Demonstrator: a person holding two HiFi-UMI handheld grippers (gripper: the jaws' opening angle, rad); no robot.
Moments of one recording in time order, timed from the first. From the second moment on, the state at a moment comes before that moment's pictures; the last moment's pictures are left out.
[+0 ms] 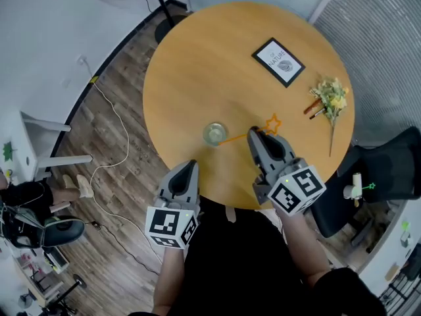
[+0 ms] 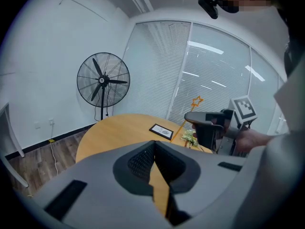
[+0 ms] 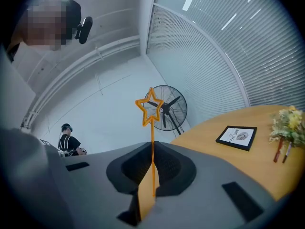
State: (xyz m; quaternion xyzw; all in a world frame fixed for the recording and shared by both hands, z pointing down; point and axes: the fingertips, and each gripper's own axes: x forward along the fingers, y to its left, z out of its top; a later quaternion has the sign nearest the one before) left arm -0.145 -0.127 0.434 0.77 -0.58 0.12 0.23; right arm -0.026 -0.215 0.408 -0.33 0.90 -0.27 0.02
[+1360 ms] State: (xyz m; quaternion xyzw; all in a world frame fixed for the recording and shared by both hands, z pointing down) left arm -0.168 -0.179 0.483 0.81 -0.50 0.16 0.27; right arm -0.059 -0.234 0.512 -0.40 0.85 -0.35 -0.04
